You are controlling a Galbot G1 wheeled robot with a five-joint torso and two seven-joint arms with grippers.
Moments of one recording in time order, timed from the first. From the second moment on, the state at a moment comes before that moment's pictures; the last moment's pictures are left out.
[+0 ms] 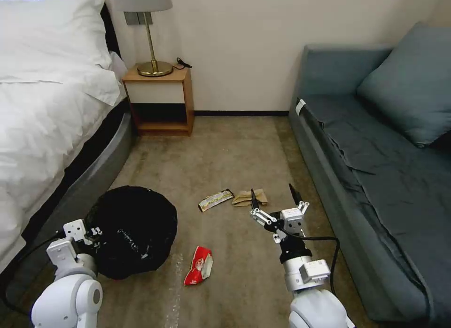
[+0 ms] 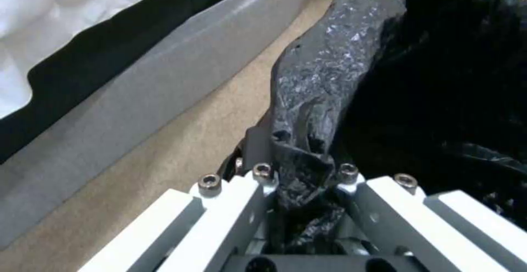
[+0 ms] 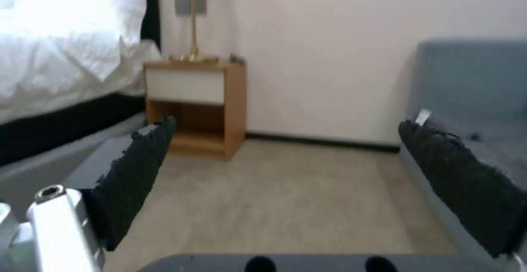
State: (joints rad) left arm 1.47 -1.51 -0.84 -2.18 -0.27 0.65 -0.26; right arm -1.40 1.15 0.07 2.15 0.13 0.02 0.39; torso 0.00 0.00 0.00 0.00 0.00
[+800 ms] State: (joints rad) left arm 1.47 -1.51 -0.94 -2.21 -0.29 0.64 -0.25; right arm -0.81 1.14 -0.66 1.86 1.19 -0.34 0.92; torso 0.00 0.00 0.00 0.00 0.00
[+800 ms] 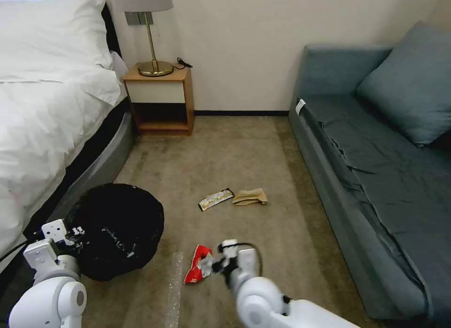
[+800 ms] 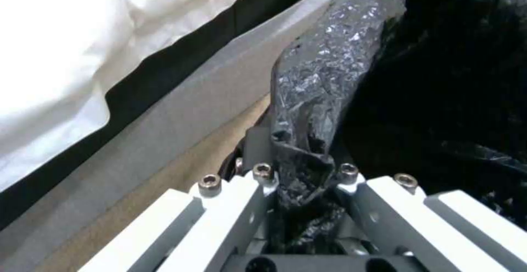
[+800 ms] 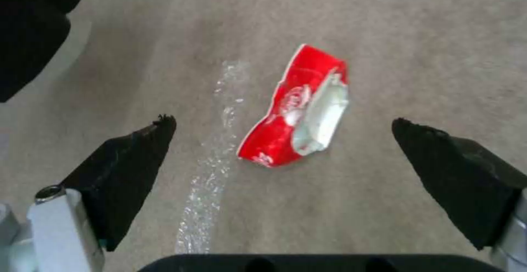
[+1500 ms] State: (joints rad) left arm 1.46 -1.52 -0.93 -2.19 -0.28 0.64 -0.25; right arm -0.73 1.33 -0.80 1.44 1.12 -0.27 0.86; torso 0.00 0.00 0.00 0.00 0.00
